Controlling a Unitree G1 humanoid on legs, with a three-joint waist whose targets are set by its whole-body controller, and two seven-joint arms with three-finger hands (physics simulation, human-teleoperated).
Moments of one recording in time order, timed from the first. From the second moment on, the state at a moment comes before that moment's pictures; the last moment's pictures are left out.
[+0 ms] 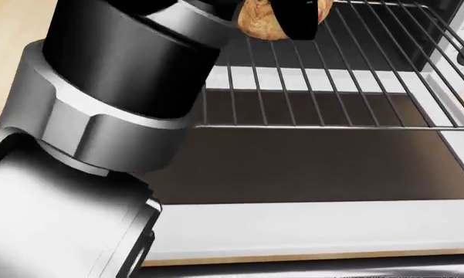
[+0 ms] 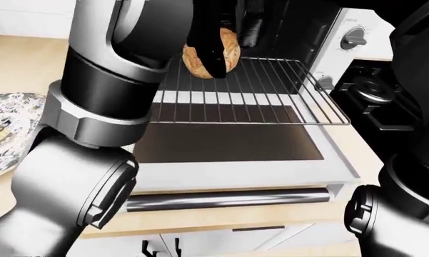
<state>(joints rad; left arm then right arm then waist) -1.76 -0.08 -0.09 0.57 1.08 0.47 -1.22 -1.03 -0.76 -0.32 -0.30 0.83 0.90 -0.35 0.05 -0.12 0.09</state>
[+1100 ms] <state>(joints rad) -1.61 0.52 0.15 -0.41 0.90 1.40 -1.12 -1.06 -0.82 -0.34 -0.26 0.86 0.89 -0.35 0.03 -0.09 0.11</state>
